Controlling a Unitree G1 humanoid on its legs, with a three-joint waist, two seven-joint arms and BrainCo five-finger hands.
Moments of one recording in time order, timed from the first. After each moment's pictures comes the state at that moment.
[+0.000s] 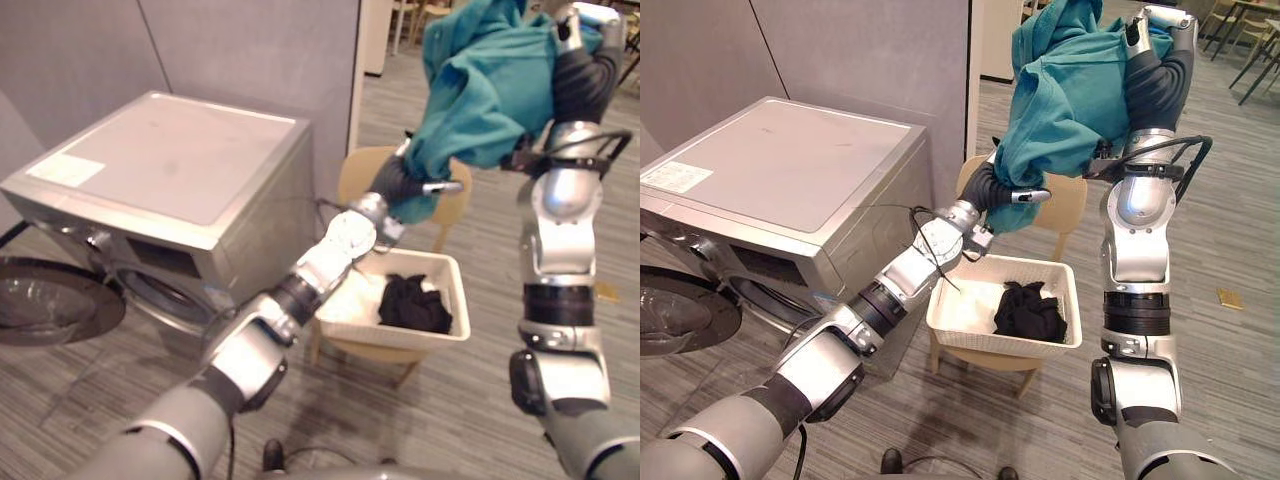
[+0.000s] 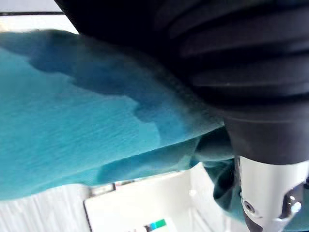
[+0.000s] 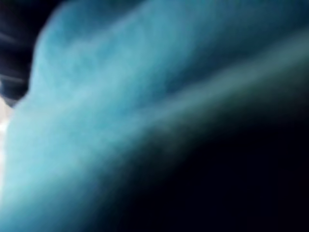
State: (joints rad) left arm -0.97 -0.01 -0.54 0.60 -0.27 -0.16 0.16; right arm -0.76 -0.36 -0.18 0.05 0.01 -0.15 -0.21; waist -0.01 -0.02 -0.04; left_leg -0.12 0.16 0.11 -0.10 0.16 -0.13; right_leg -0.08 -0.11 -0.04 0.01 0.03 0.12
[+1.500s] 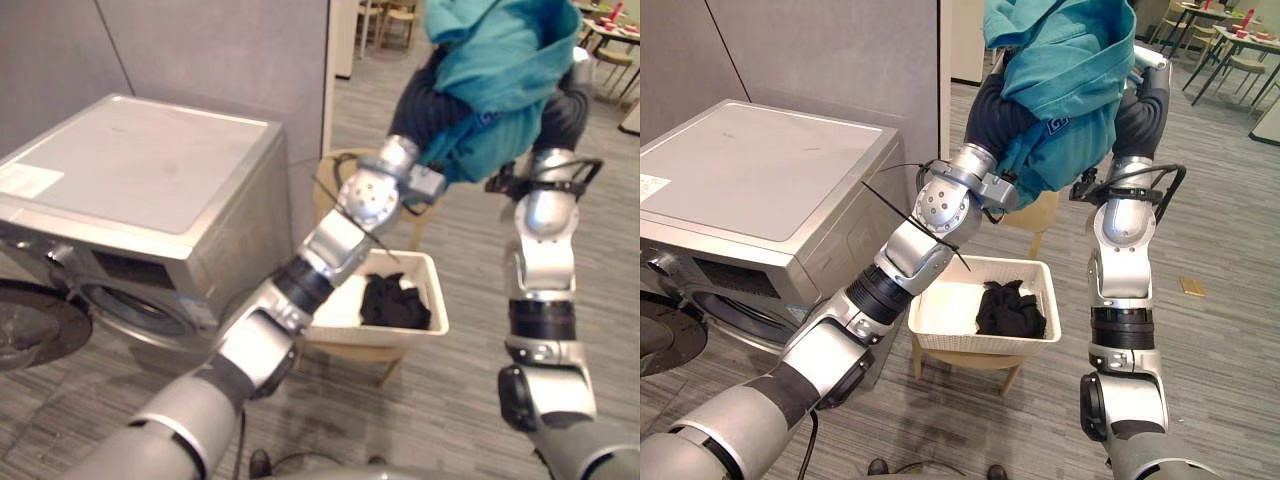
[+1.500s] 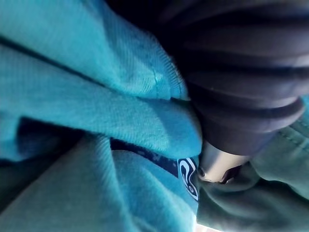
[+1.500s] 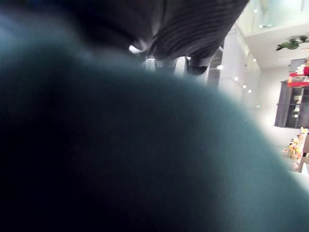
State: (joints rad) left arm -1.05 -0.06 -0.47 0.35 -0.42 -0.18 0.20; right arm -0.65 -0.29 -0.19 0.05 0.04 -0.17 -0.21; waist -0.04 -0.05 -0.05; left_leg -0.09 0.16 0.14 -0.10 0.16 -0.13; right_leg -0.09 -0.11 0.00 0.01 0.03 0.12
